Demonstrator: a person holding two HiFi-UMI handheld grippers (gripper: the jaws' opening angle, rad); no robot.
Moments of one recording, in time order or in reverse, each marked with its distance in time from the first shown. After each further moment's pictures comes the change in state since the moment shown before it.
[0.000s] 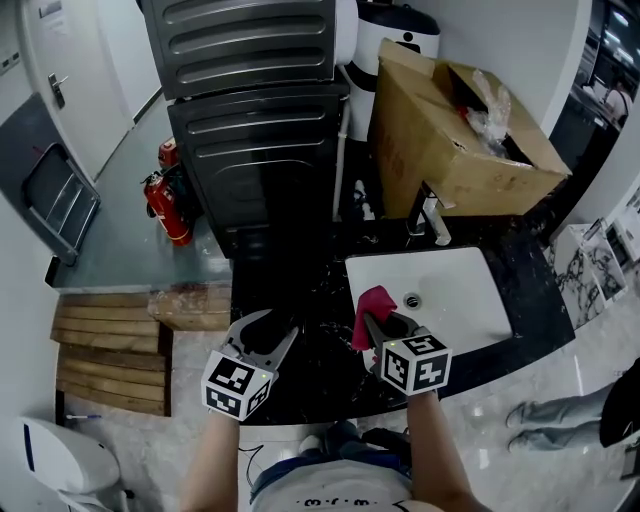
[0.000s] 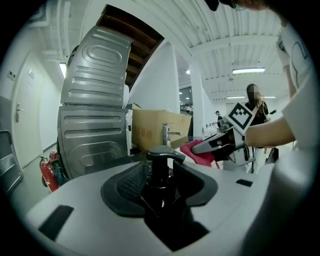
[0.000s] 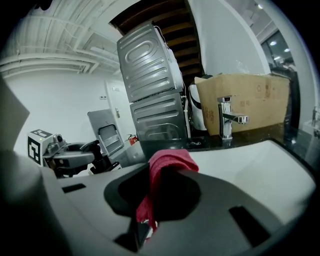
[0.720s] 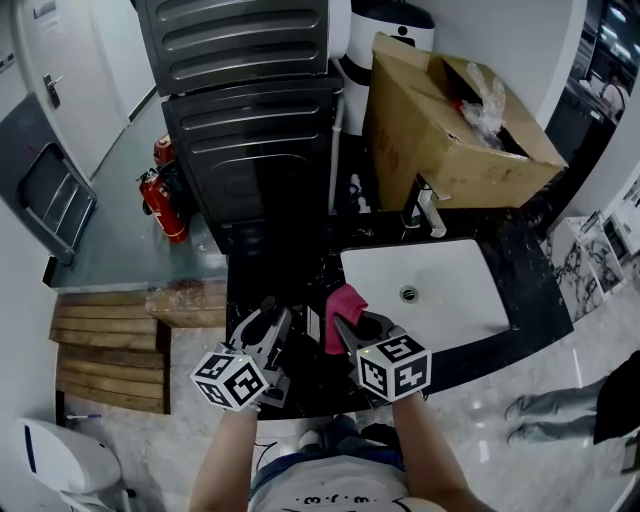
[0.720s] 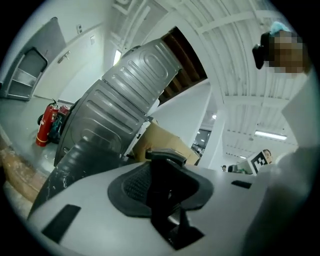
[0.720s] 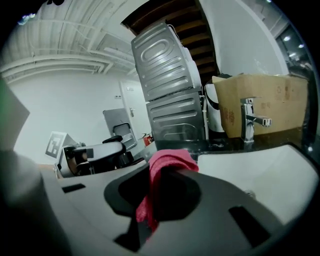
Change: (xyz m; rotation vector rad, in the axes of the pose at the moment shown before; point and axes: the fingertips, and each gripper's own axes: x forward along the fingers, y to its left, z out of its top) left arm -0.001 0.012 0.006 -0.567 -0.285 0.003; right arm 0.004 0.060 -0.001 -0.071 0.000 0.151
